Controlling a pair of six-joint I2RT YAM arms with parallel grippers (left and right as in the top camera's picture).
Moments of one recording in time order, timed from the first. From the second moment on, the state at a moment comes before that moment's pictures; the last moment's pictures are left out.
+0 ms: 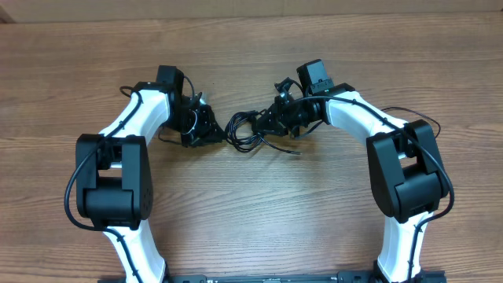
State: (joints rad) left arm -0.08 2.04 1.38 -0.88 0.68 -0.37; right arm 0.33 2.11 1.40 -0.47 -0.96 0.63
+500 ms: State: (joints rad) left arm -0.20 2.09 1.36 -0.69 0.53 -0.59; right arm 0.34 2.11 1.40 -0.47 -0.96 0.68
